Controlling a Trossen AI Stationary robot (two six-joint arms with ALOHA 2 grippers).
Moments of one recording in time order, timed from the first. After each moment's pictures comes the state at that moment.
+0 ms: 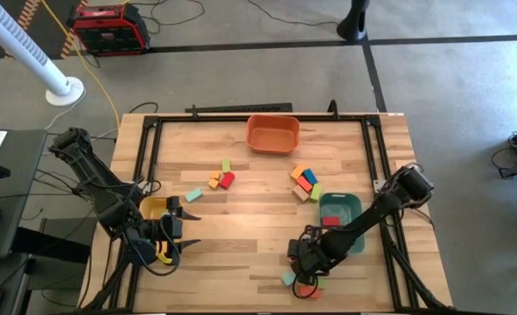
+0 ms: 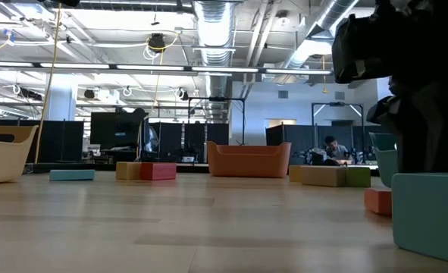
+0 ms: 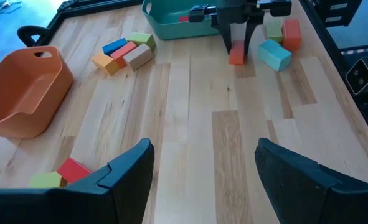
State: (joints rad) left arm -0.87 1.11 0.93 -0.64 -0.81 -0.51; right arm 0.60 1.87 1.14 -0.54 0.16 0.81
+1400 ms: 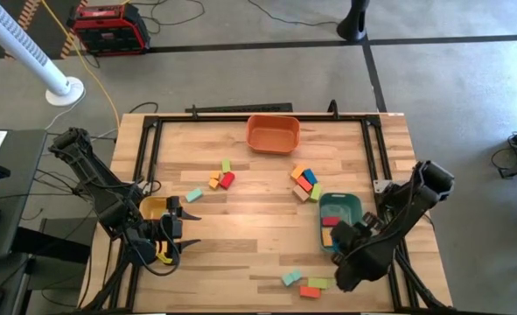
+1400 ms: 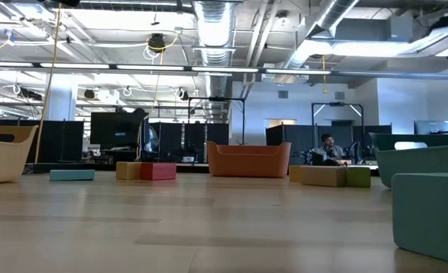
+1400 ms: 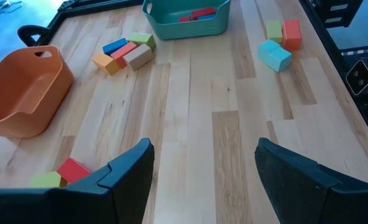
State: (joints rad) left arm -0.87 1.11 0.93 -0.64 -0.81 -0.51; right arm 0.84 1.71 1.32 -1.54 0.28 1.55
